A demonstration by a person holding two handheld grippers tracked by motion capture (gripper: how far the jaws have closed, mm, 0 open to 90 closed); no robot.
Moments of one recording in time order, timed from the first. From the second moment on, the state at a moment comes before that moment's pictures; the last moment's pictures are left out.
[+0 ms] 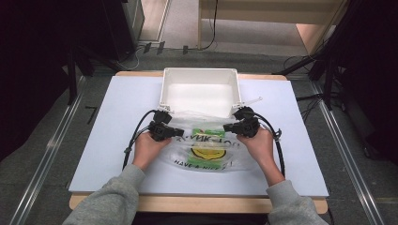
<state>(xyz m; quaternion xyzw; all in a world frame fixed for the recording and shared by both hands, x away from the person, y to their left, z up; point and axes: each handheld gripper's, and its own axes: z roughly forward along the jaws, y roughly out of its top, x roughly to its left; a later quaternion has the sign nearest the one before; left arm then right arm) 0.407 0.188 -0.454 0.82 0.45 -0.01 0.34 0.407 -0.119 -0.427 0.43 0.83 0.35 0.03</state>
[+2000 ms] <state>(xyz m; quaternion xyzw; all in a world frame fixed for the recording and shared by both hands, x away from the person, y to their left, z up) 0.336 0.194 -0.456 0.86 0.39 -0.08 0.33 0.445 -0.069 -0.464 0.43 0.84 0.33 0.05</state>
